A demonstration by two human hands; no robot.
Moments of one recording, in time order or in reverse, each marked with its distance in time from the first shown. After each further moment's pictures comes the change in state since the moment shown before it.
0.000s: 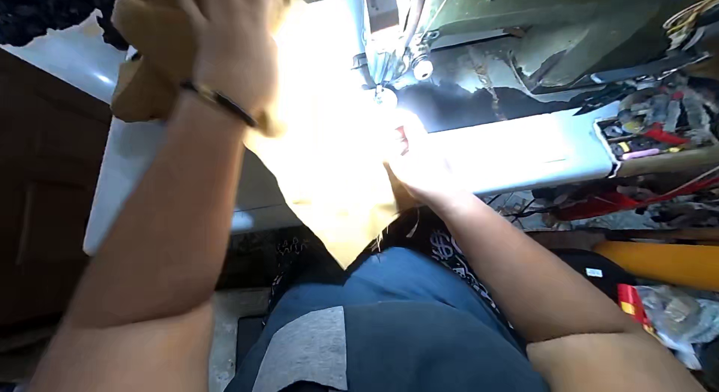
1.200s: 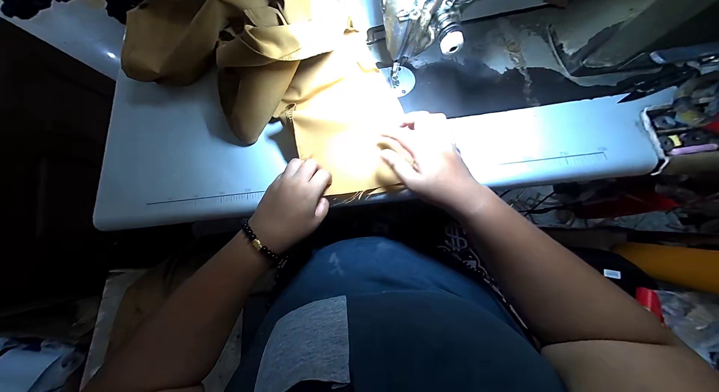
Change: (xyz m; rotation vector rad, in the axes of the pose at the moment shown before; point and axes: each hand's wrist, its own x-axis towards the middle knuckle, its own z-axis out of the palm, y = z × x) left_hand -0.168 0.007 0.097 -0.173 -0.173 0.311; right_hand -0.010 0.006 0.009 -0.238 -0.085 -0.304
